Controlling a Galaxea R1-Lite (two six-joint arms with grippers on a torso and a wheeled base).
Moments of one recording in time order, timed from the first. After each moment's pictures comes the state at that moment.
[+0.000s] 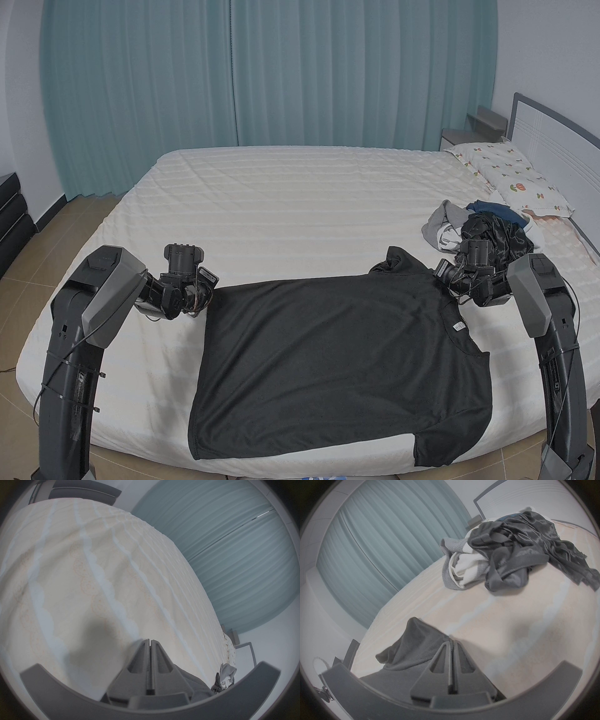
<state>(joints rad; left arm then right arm) -0.14 2.63 -1.64 -0.39 0.07 -1.07 -0.02 2.77 -1.85 -0.44 0.09 0.56</state>
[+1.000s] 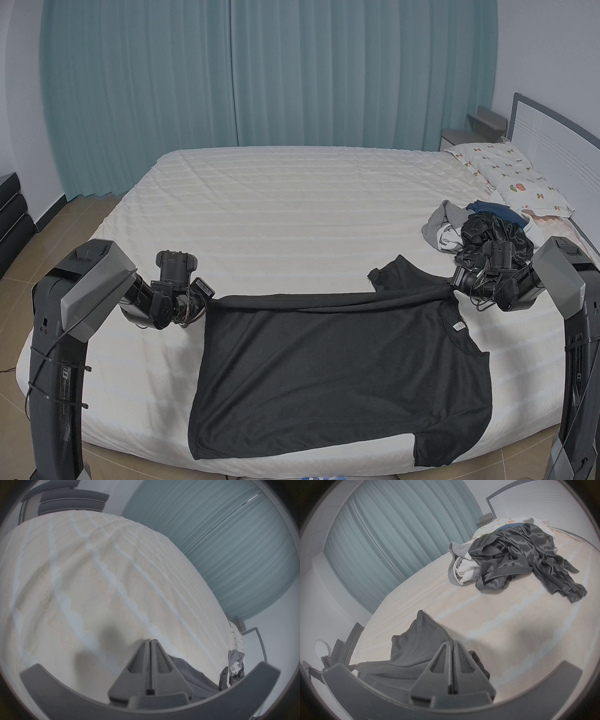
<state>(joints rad) -0.14 2.51 -1.40 -0.46 0.07 -0.94 -0.07 2.55 -1.46 -0.58 0.21 0.43</state>
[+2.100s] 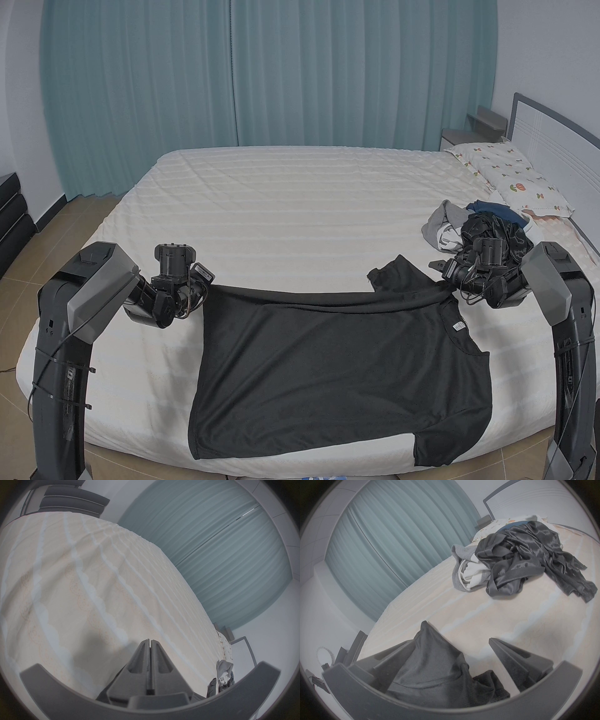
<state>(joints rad) -0.14 2.55 -1.46 -0.61 0.08 -0.98 -0.04 2.64 -1.62 -0.57 0.21 0.51</state>
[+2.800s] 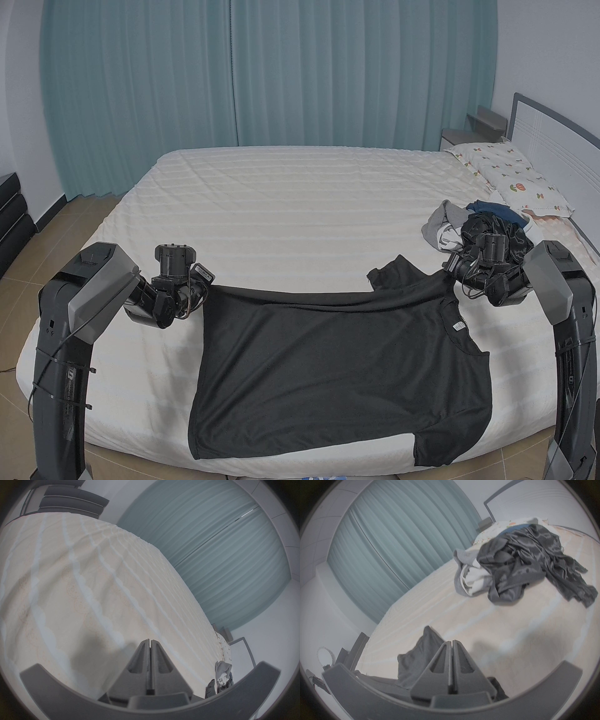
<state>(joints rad) -0.14 2.55 -1.46 -0.61 0.08 -0.98 -0.05 2.63 -1.64 -0.62 0.20 0.52</state>
